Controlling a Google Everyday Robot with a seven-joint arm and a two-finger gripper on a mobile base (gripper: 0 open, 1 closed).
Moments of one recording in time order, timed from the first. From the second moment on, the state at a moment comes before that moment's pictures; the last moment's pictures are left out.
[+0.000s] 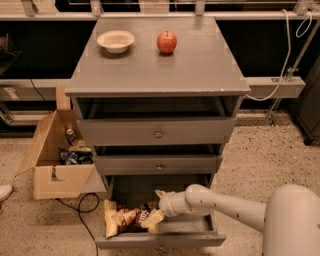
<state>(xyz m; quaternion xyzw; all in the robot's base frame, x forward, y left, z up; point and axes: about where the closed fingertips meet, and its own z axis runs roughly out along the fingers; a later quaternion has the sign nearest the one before) 0.540 0.041 0.295 -0.47 0.76 0.33 0.31</state>
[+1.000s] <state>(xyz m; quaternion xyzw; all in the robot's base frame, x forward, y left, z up) 0.564 0.081 0.240 -0.51 0.72 0.35 0.31</state>
